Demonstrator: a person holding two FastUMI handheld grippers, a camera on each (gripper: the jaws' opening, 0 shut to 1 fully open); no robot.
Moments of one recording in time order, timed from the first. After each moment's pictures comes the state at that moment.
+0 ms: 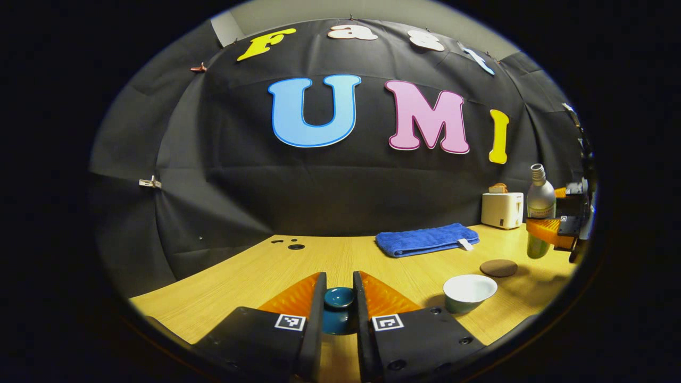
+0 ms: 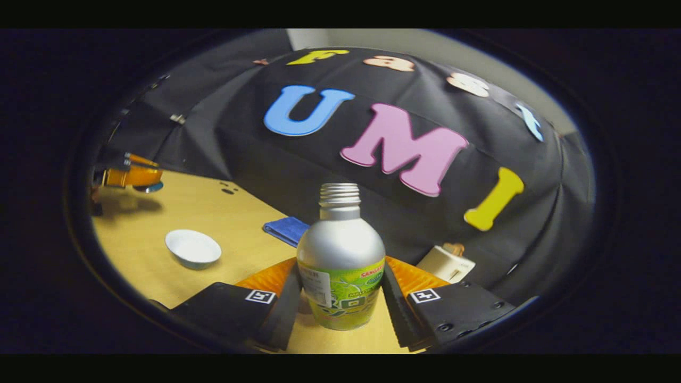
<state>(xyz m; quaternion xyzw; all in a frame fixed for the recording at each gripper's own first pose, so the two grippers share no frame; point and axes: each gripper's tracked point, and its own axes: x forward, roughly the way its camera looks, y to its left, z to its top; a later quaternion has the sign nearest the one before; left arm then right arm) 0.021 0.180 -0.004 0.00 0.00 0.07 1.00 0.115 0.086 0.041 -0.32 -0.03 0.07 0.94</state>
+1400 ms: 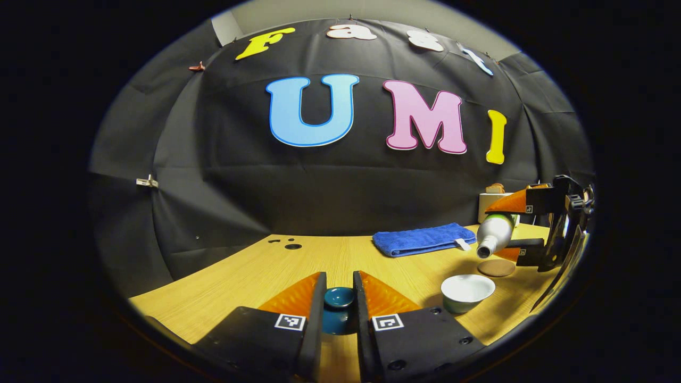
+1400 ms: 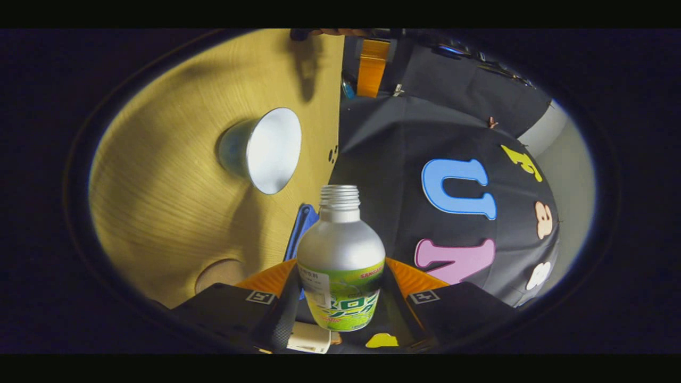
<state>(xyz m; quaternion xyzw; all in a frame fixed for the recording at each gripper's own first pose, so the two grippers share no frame) 0.022 0.178 -0.005 0.00 0.00 0.06 1.00 0.159 0.150 0.000 -0.76 -0.16 0.19 0.60</state>
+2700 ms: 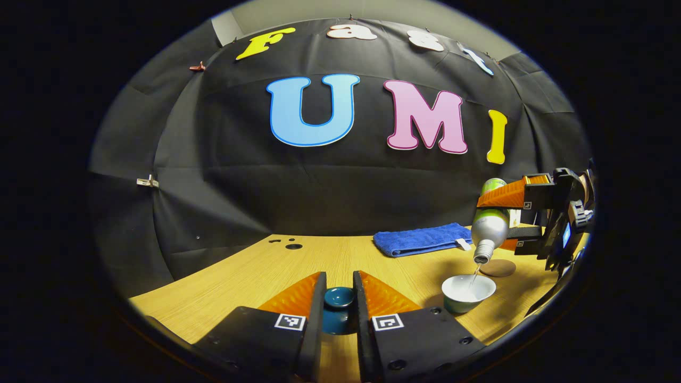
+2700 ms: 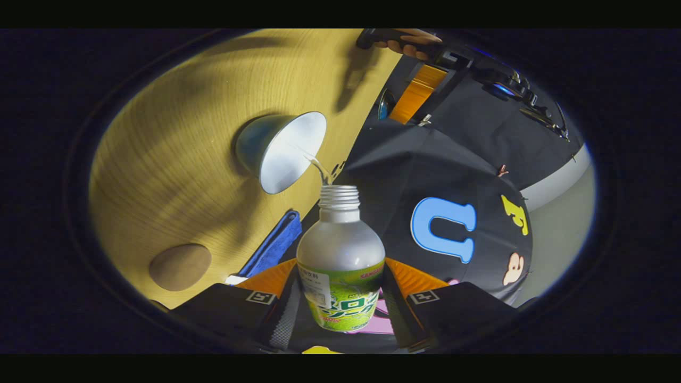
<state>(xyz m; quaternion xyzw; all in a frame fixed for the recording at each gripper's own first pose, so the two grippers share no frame) 0.019 0.180 -0.002 0.00 0.00 0.06 1.00 0.158 0.174 0.014 -0.82 -0.24 0.19 0.47</state>
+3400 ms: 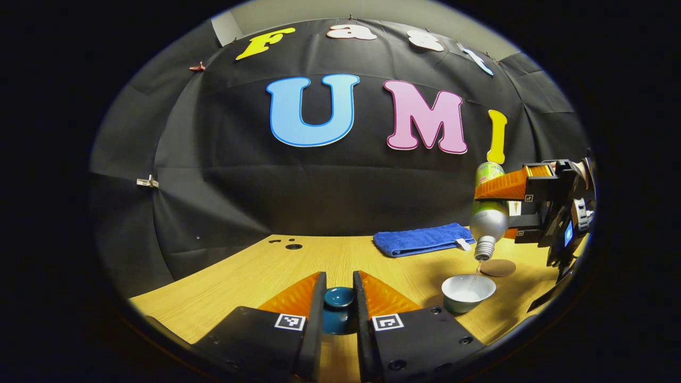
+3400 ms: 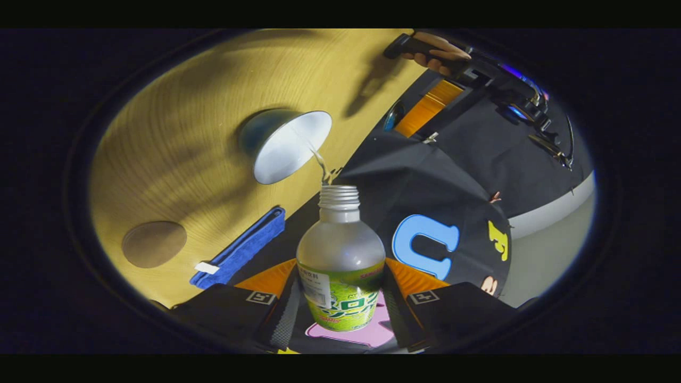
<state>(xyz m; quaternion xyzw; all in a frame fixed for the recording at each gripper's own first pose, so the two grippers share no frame) 0.019 0.180 -0.003 0.00 0.00 0.06 1.00 0.152 0.191 0.030 -0.85 -0.29 0.18 0.39</state>
